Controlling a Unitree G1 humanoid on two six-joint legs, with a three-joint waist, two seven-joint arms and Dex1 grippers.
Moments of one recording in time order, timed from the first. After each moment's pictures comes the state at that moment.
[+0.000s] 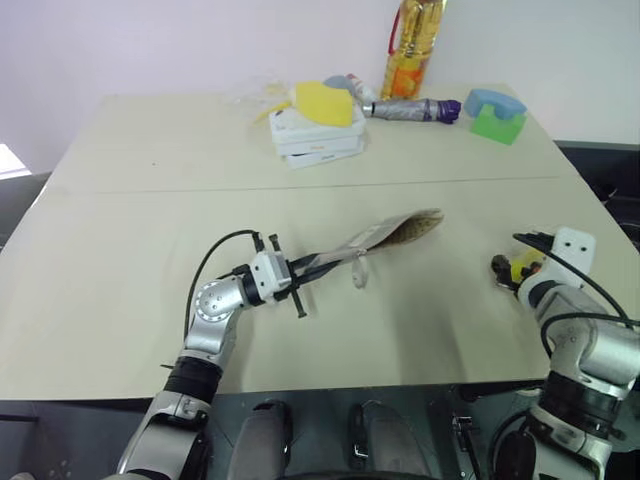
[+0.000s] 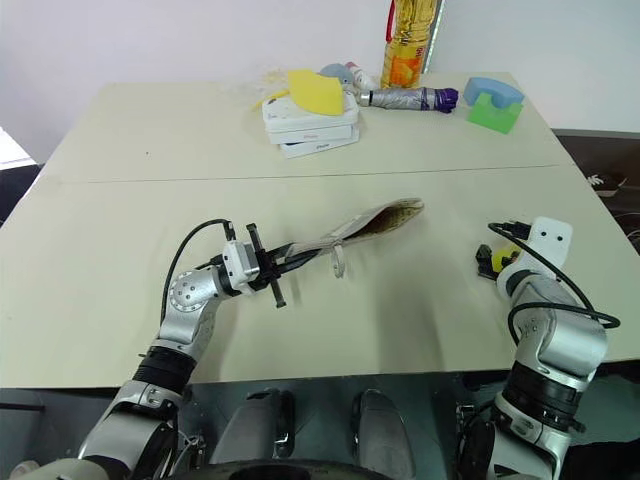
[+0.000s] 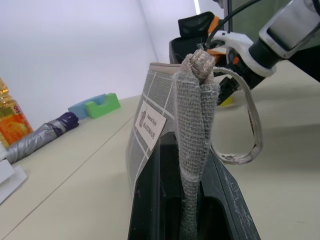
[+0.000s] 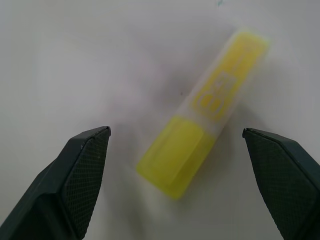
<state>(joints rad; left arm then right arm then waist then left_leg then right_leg) -0.38 0.21 -0.14 0.34 -0.23 -0.54 -1.02 -0.33 -0.29 -0.58 -0.24 0.16 1.13 0.04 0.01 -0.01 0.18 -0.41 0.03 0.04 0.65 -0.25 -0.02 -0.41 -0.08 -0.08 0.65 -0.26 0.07</state>
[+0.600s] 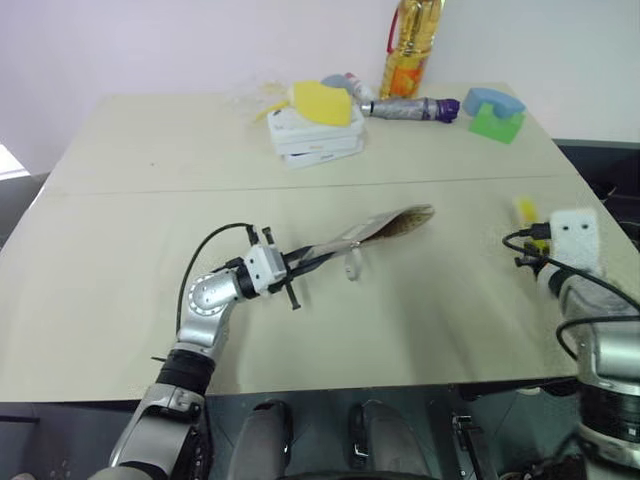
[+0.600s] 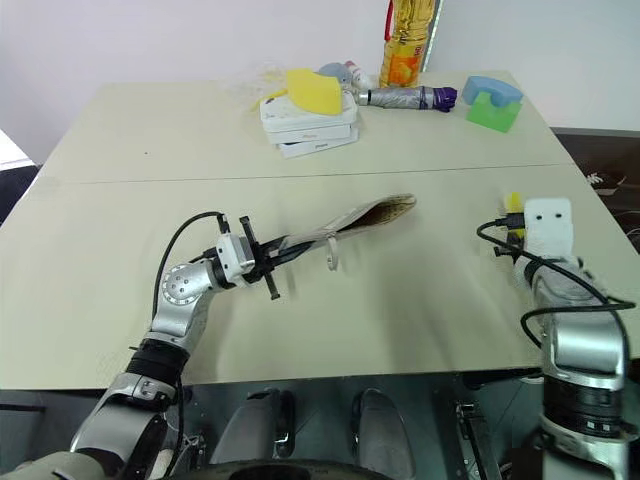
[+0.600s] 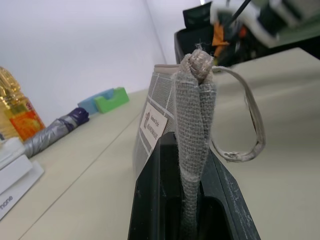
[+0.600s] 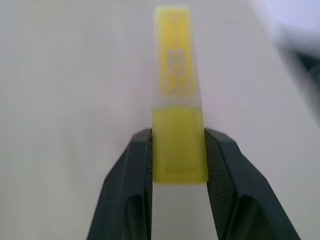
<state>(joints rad) -0.43 0.27 -0.13 0.39 -0.23 -0.55 -1.01 -0.12 -0.74 -0.29 -0.39 0.10 0.78 0.31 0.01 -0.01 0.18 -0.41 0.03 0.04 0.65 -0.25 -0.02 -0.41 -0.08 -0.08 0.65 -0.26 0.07</state>
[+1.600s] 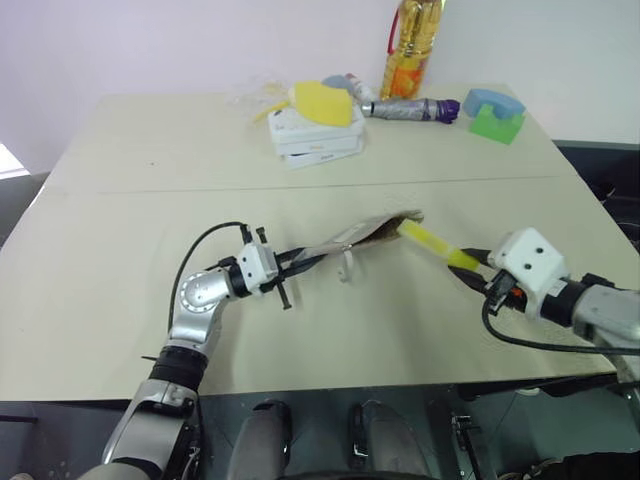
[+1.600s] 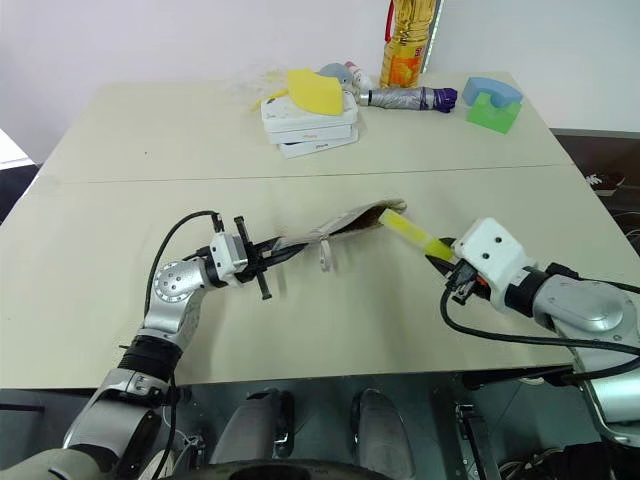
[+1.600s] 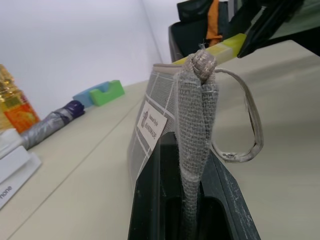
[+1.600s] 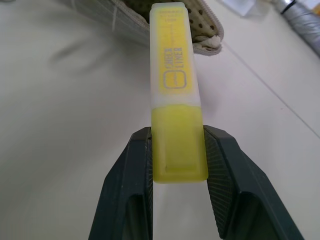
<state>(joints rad) -0.42 0.31 -0.13 0.40 -0.26 -0.56 -1.08 0.06 -0.91 -0.27 -0.63 0.26 0.60 0.74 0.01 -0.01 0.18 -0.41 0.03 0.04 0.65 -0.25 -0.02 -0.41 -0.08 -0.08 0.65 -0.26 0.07</state>
